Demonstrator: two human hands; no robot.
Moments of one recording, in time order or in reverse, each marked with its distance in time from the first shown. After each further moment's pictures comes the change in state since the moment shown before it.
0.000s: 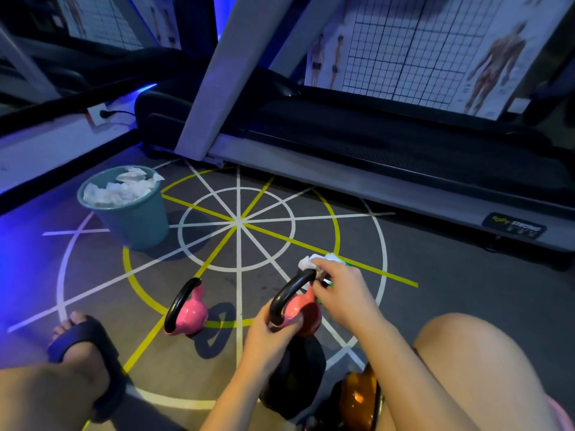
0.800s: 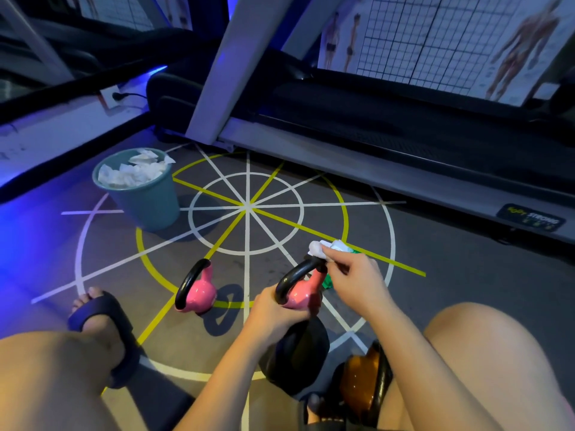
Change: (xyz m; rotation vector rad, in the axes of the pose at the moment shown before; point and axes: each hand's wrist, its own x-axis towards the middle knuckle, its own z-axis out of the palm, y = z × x) left_hand 0.006 0.015 -0.013 0.356 -0.166 0.009; right_hand -0.012 0.004 -0.008 0.150 0.040 0.087
